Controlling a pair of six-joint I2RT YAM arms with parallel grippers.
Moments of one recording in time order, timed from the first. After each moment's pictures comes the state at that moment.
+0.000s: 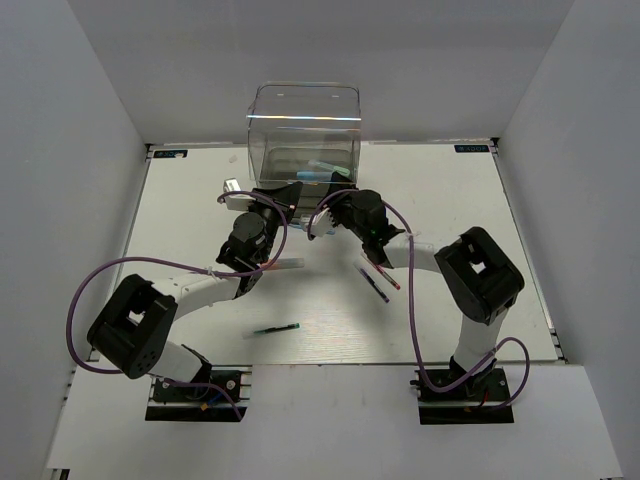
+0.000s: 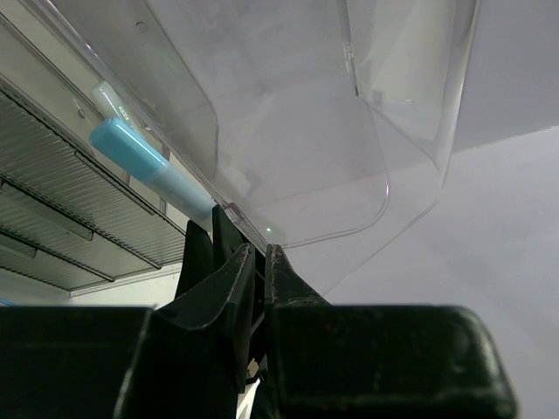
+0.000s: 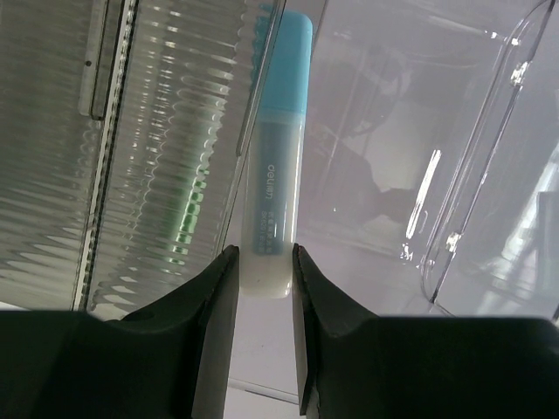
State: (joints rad) left arm -0.61 1.44 0.66 0.88 -0.37 -1.20; right arm 0.68 1.84 0.99 0.70 0.04 -1.76
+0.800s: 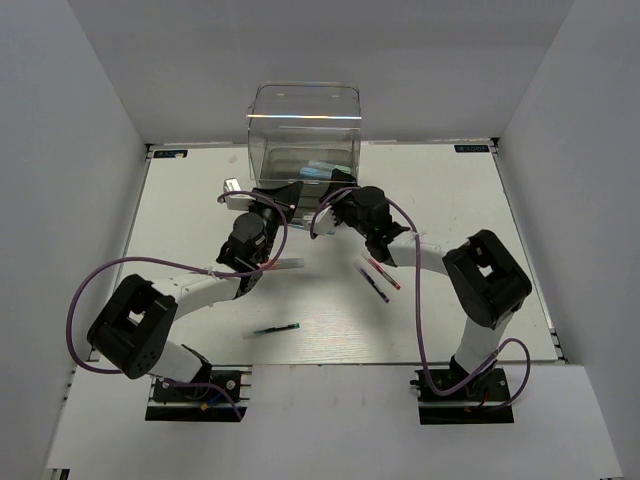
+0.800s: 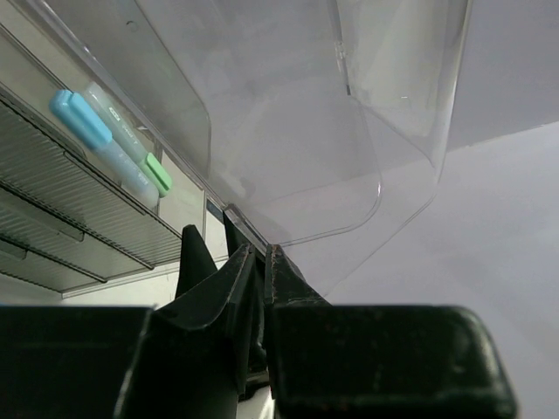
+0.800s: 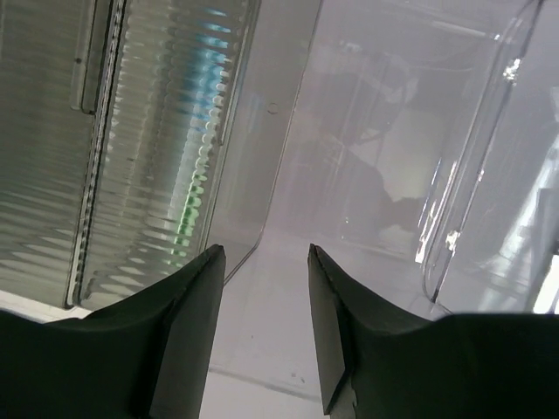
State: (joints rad) left arm -0.61 1.44 0.66 0.90 -0.37 -1.20; right arm 0.67 1.80 1.00 0.63 0.00 -1.73
